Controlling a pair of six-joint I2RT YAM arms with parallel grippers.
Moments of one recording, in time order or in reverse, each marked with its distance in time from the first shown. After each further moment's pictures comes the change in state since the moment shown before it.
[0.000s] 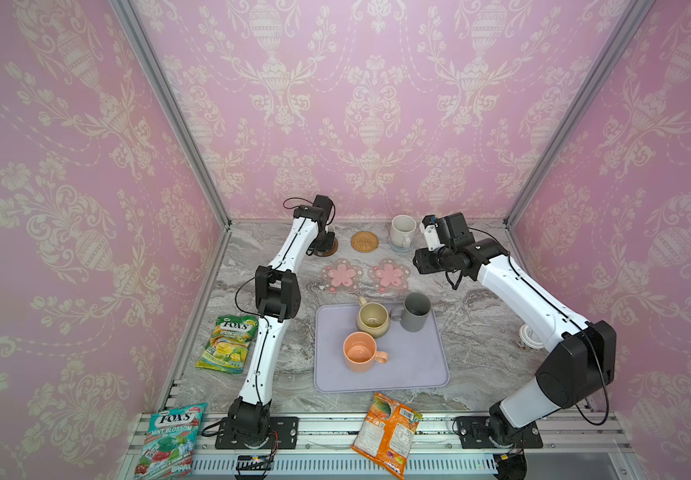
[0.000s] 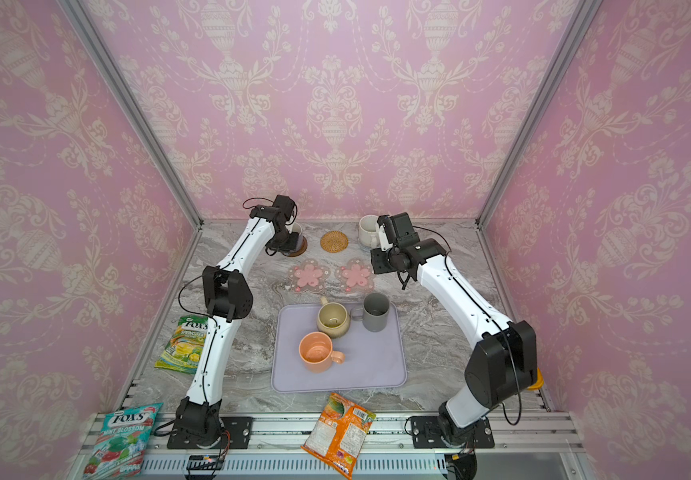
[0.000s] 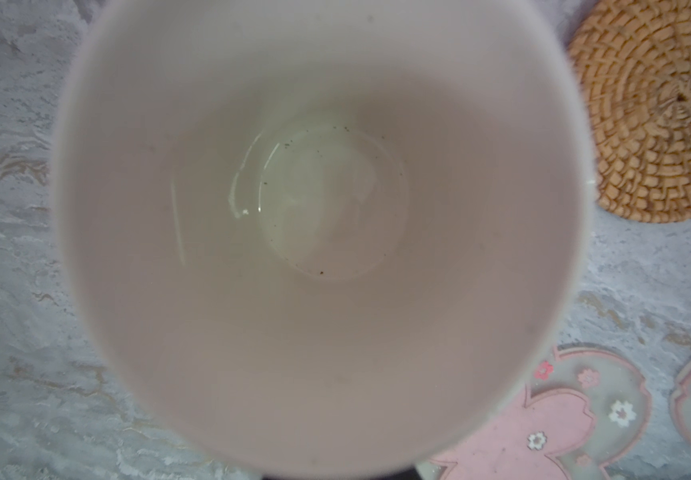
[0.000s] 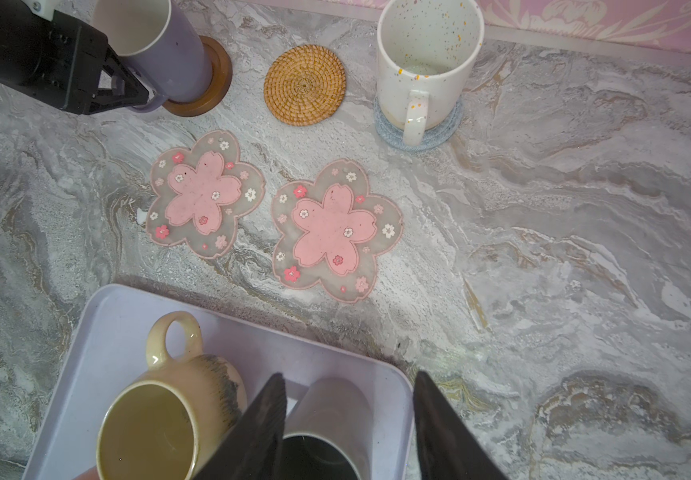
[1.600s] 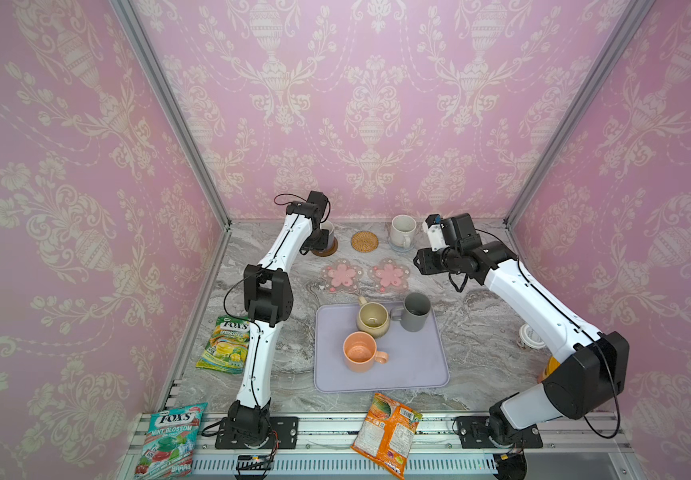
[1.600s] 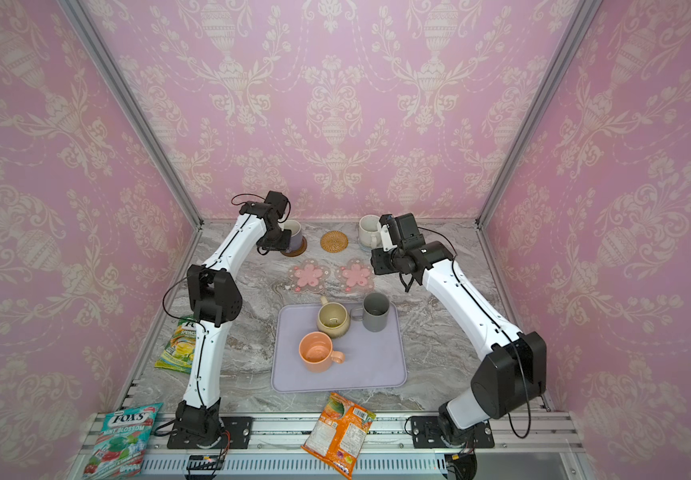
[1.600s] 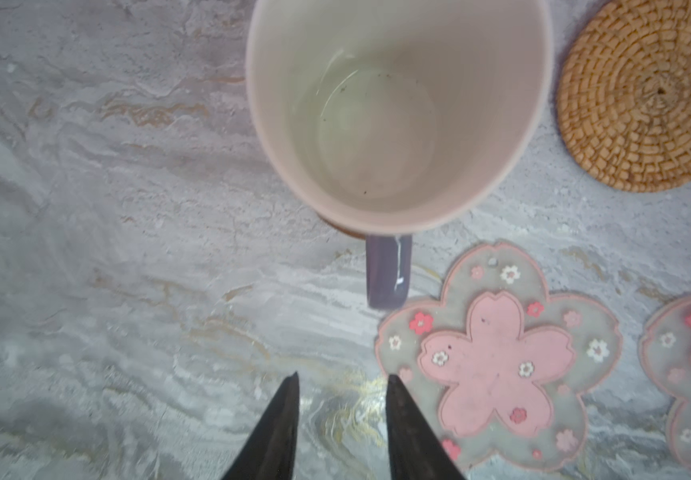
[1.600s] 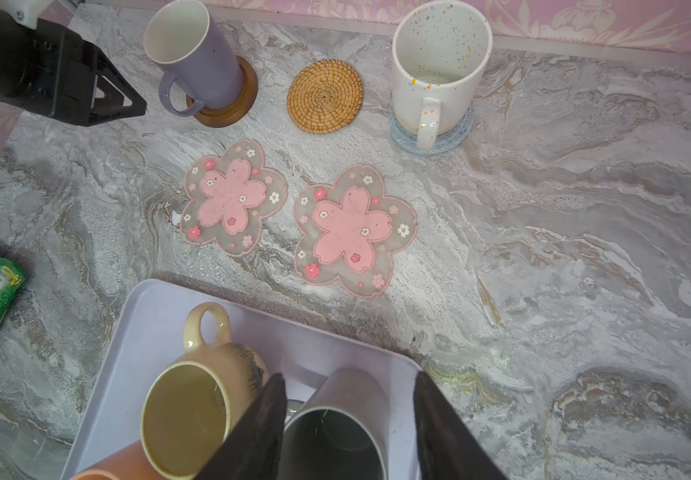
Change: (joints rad) left arm 0.005 -0.262 -0.291 0.027 -0.050 -0.060; right arm 0.003 -0.089 -0.031 -0.005 -0.041 0.031
